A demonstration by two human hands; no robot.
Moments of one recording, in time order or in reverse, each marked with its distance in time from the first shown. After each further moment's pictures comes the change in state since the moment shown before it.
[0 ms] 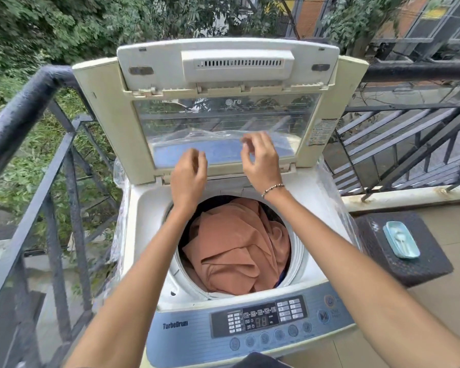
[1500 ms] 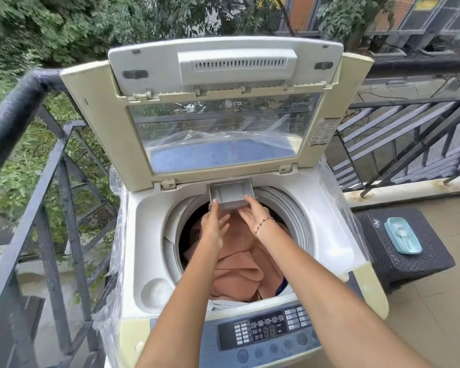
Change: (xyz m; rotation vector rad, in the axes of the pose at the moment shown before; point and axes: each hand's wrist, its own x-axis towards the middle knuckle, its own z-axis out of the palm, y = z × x) left_hand -0.079 -0.043 0.074 -0.880 -0.268 -1.198; right_hand -0.094 0.042 0.059 1.068 0.075 1.658
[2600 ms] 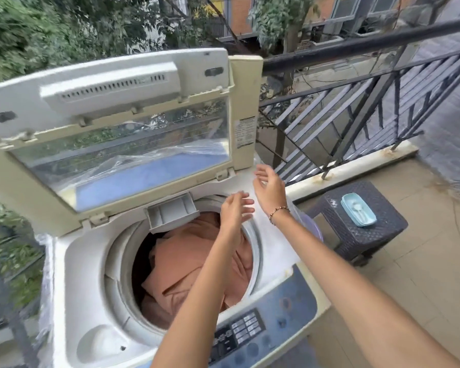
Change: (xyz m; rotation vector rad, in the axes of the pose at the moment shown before) left_hand -0.072 -0.040 0.171 0.330 -0.371 0.168; right_hand -0.022 -0.141 -0.113 -0.781 0.199 -0.965
